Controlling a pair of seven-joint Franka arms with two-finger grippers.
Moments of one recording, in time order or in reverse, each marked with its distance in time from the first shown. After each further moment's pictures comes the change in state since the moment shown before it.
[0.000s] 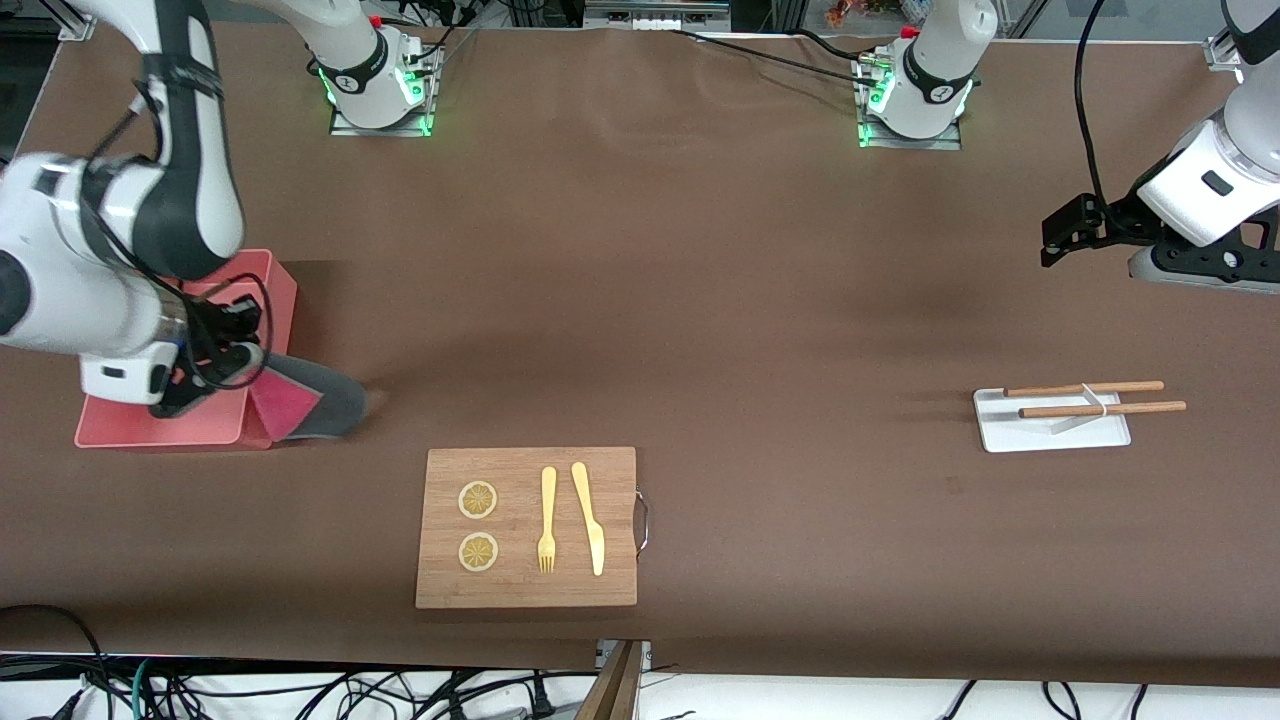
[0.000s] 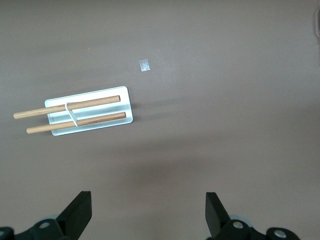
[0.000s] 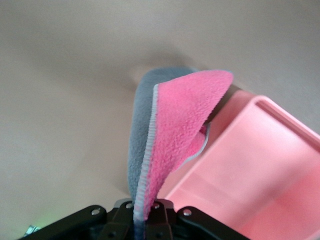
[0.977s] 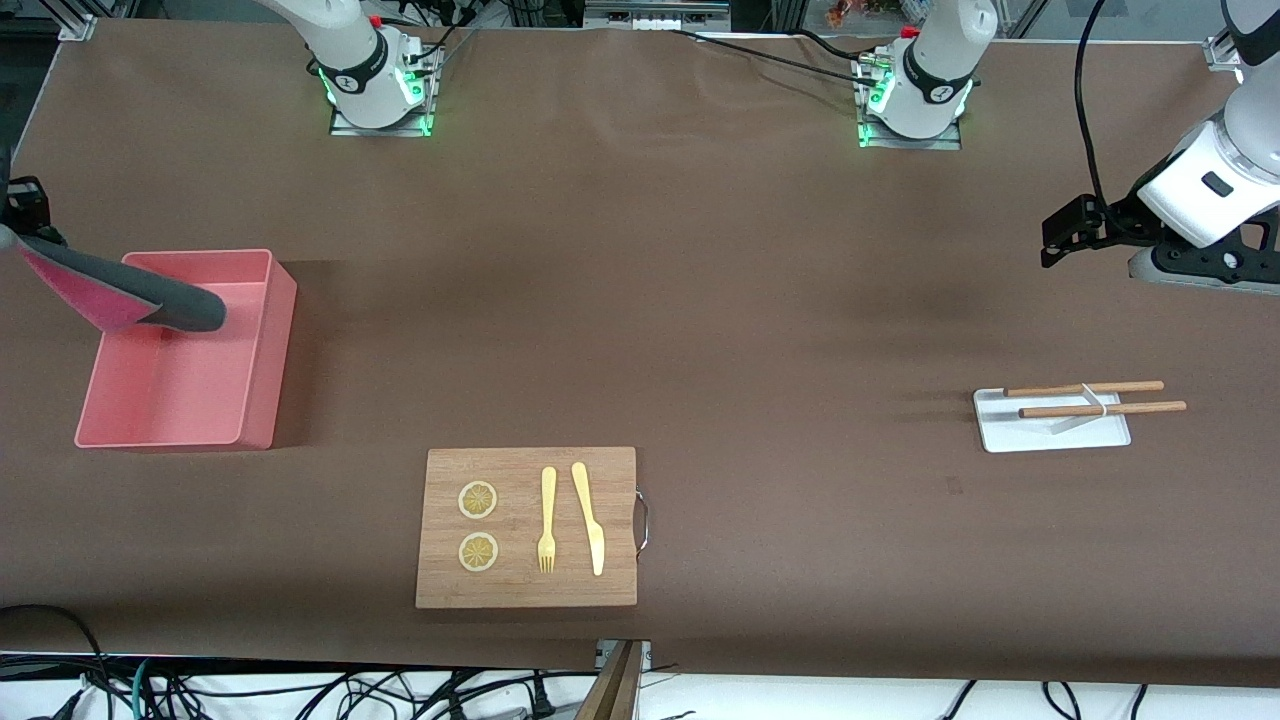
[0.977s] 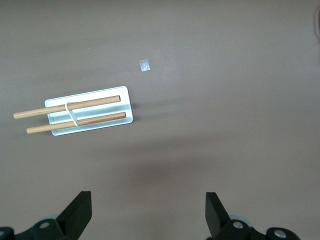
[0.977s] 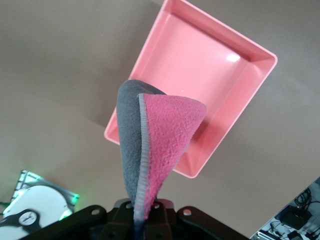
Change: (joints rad) left arm 0.000 0.002 0.001 0.001 0.000 0.000 0.000; right arm -0.210 -0.225 0.008 0.009 -0.210 -0.141 -0.069
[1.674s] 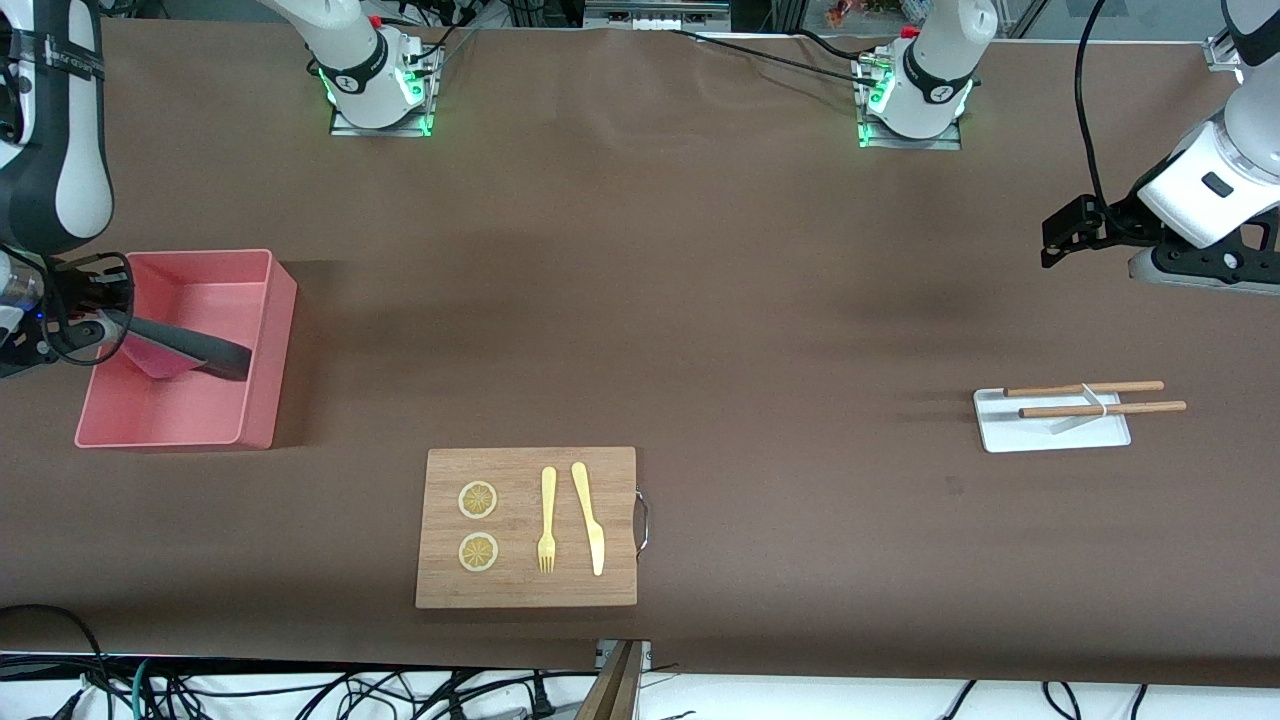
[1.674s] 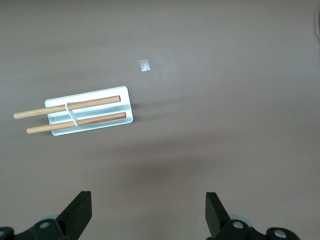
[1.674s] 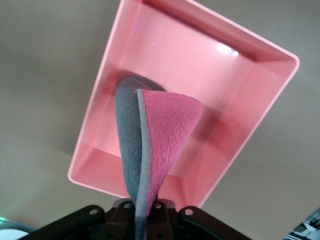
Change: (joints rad) left arm 0.000 0.001 0.000 0.001 0.000 0.000 0.000; right arm -0.040 0.154 0.057 -0.125 0.026 0.240 0.110
